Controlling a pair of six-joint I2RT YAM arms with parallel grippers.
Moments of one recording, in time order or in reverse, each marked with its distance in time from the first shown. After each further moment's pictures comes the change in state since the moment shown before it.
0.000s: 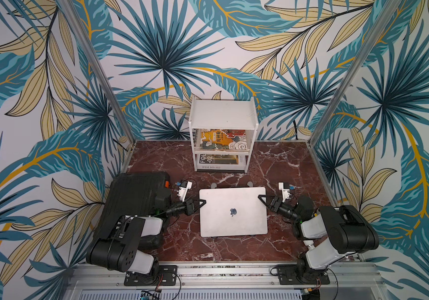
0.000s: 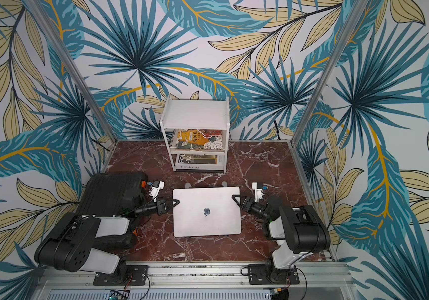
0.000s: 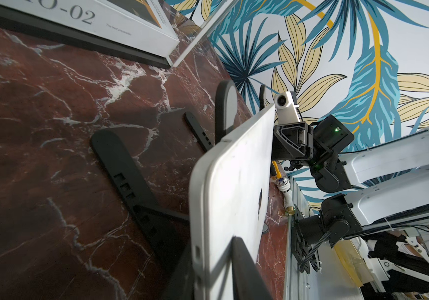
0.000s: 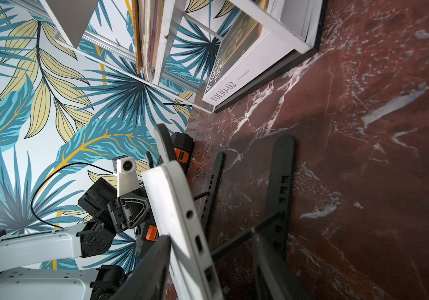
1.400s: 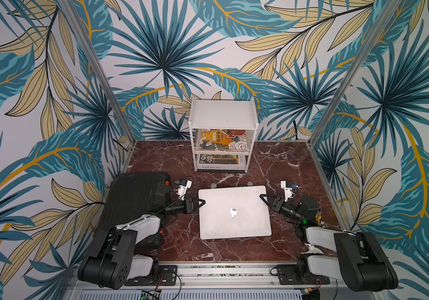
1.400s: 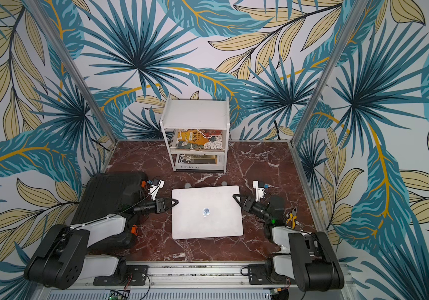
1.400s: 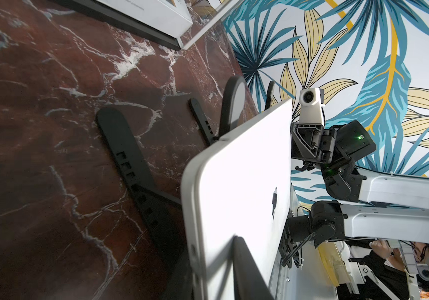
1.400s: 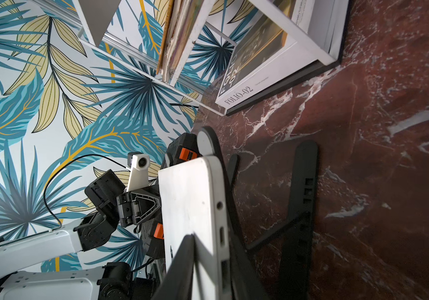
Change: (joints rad) left arm 0.004 -0.149 0.083 -0.360 -0.010 -0.012; right arm 0.027 -0.394 0.016 -0.400 0.045 -0.040
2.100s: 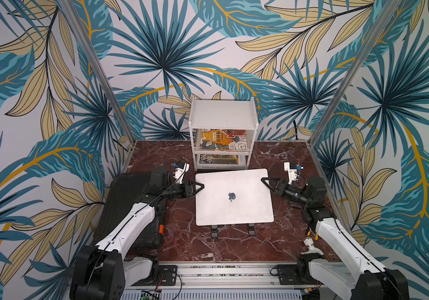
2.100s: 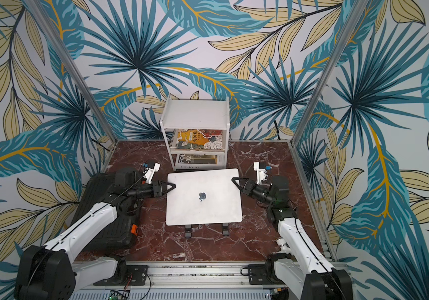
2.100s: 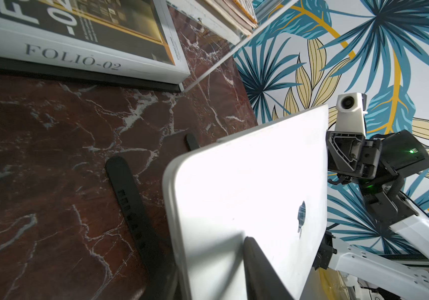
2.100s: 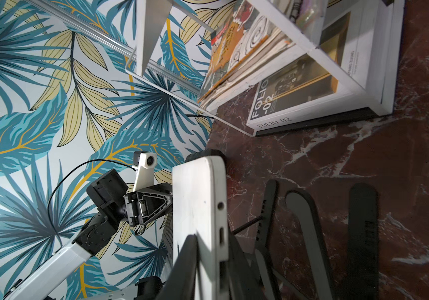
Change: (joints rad) left arm 0.002 -0.127 0.364 -0.526 -0.110 0.034; right arm 0.058 -0.214 0.395 -0.607 0.048 0.018
